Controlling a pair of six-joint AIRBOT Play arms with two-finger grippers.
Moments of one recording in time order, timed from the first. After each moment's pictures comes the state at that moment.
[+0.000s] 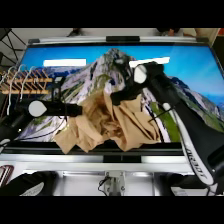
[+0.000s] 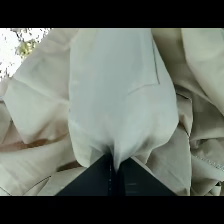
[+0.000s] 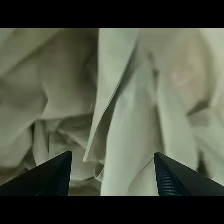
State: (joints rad) left arm -0.37 -1.09 0.93 1.26 -0.87 -1.61; right arm 0.53 -1.56 1.60 -1.35 1.33 1.55
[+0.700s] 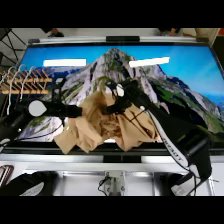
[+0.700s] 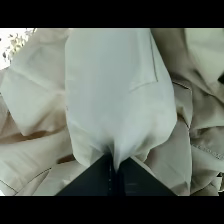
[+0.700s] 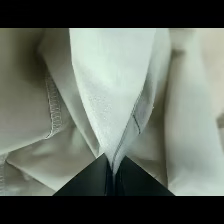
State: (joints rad) left arm -0.35 -1.09 0.94 1.26 -0.91 -1.60; right arm 0.59 -1.76 1.60 -1.43 1.28 1.60
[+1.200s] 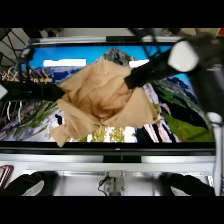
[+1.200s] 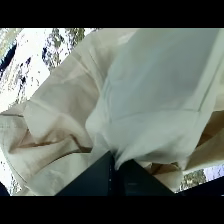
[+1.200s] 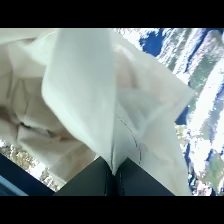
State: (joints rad) left arm -0.22 -0.99 1.24 1.26 -1.14 -1.54; right arm 0.47 -1.26 1.77 -1.48 1.42 1.45
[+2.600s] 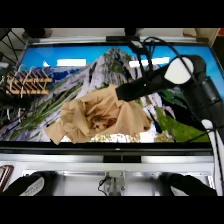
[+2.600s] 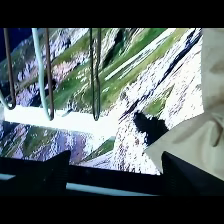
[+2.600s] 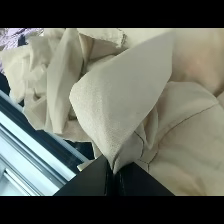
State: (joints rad) left arm 0.03 -1.01 1.14 1.80 -1.33 -1.48; right arm 0.47 -1.25 1.54 -1.16 1.31 1.57
